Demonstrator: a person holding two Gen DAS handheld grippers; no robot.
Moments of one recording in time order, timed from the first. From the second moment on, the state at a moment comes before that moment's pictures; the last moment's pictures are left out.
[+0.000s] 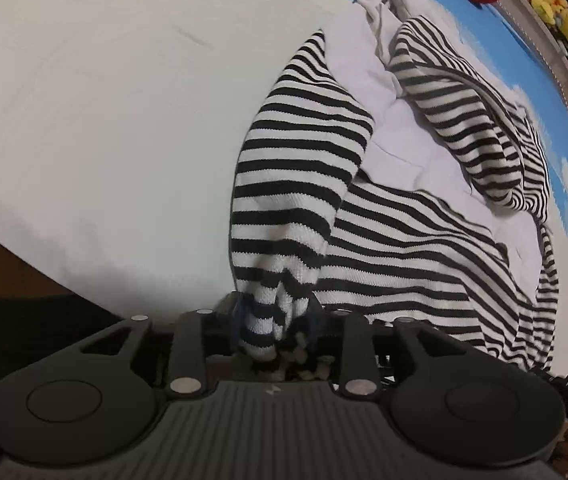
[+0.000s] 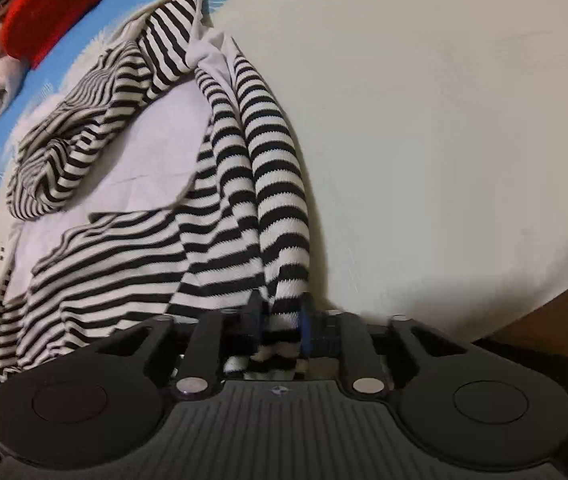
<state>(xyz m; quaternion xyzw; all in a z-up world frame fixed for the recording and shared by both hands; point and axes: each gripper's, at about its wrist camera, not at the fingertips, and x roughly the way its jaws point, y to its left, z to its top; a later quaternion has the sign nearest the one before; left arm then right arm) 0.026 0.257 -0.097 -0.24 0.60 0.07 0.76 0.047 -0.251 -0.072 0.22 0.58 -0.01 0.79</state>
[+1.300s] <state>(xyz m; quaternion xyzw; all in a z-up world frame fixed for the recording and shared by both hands) -0.026 0.255 0.074 -0.18 0.47 -0.07 0.86 -0.017 -0.280 0.074 0.27 0.41 0.11 0.86</state>
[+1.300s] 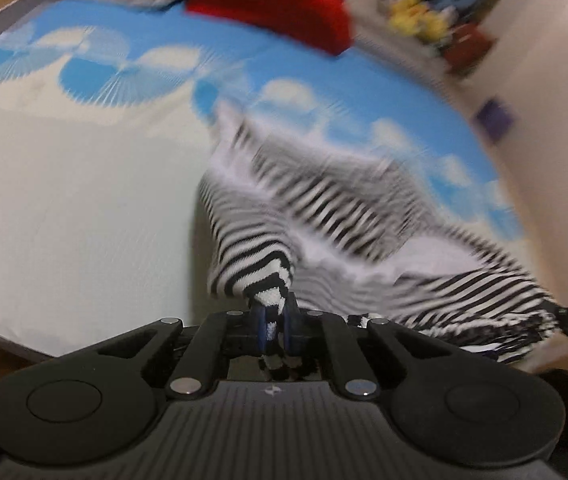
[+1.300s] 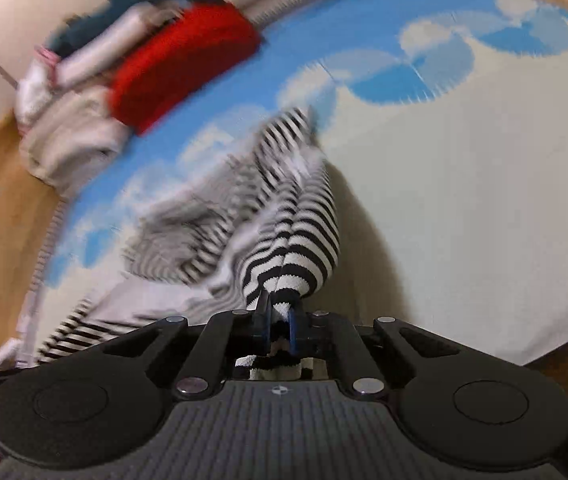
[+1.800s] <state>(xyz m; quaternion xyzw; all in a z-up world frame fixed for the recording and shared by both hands) 0.159 0.314 -0.030 -0.31 0.52 -0.02 0.80 0.144 -0.292 0.022 0.28 0.44 0.02 0.85</state>
